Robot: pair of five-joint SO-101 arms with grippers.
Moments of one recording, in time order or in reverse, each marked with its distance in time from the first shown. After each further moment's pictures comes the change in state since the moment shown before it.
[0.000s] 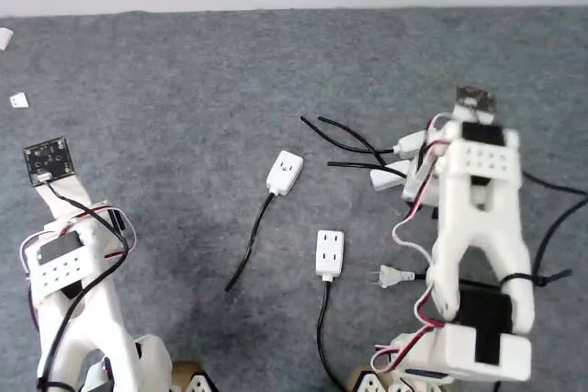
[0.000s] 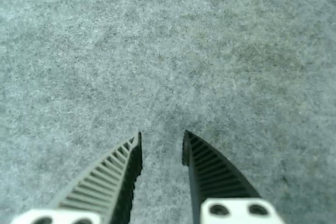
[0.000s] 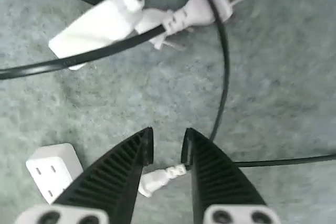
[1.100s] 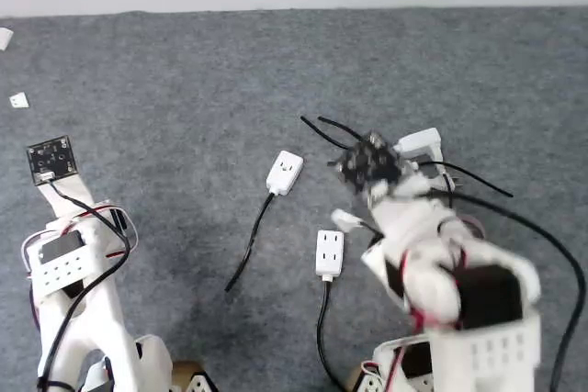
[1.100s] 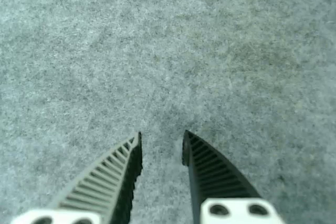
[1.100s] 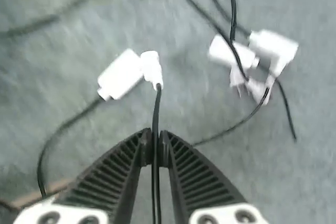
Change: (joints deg) left arm 0.6 0.0 0.0 0.0 0.0; right arm -18.9 -47.9 2.5 23.6 39.9
